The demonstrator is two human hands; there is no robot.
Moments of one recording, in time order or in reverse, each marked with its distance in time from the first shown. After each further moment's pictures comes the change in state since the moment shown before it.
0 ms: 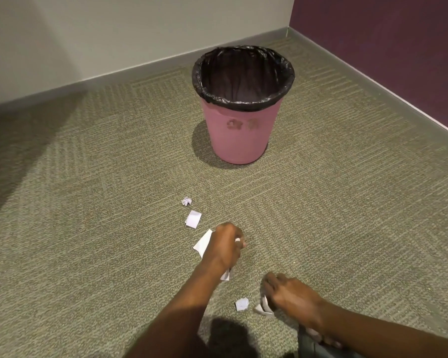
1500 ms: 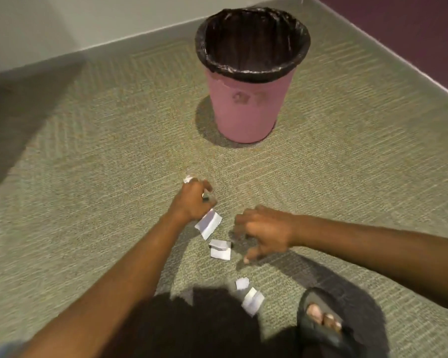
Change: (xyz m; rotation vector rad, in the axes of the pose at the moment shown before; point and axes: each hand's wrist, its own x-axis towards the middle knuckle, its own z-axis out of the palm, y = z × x) left_hand 0.041 -0.059 -0.061 0.122 0.032 -0.064; right_hand 0.067 0.023 -0.128 0.100 -0.077 -0.250
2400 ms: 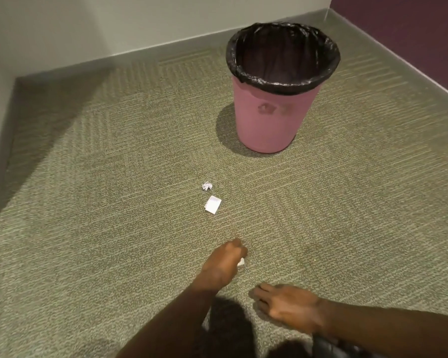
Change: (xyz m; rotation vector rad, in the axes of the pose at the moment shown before) left_hand -0.075 -0.010 0.098 0.233 -0.165 0.293; right_hand -0.019 -0.044 0.125 -0.278 -0.017 -0.238
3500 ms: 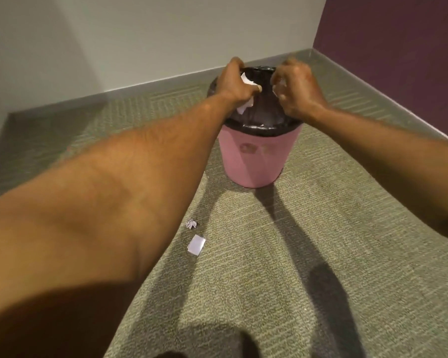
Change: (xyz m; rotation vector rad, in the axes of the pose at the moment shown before) left_hand 0.239 0.033 -0.359 -0.516 0.718 -0.164; right_hand -0.013 0.323 -0.311 0.174 1.058 0.890
